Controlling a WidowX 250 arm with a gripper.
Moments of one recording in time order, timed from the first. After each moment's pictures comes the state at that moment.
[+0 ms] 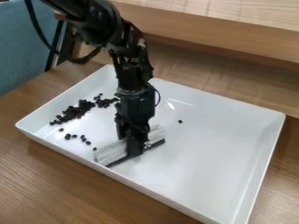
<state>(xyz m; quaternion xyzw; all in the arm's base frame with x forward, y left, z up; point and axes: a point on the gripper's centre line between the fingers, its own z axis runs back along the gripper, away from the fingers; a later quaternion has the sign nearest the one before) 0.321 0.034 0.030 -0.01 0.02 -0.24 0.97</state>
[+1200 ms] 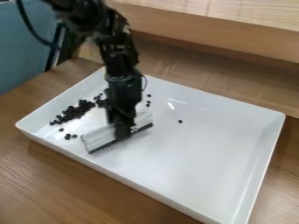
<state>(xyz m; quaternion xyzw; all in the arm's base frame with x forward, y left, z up) 0.339 0.056 0.042 -0.01 -0.02 -0.24 0.97</state>
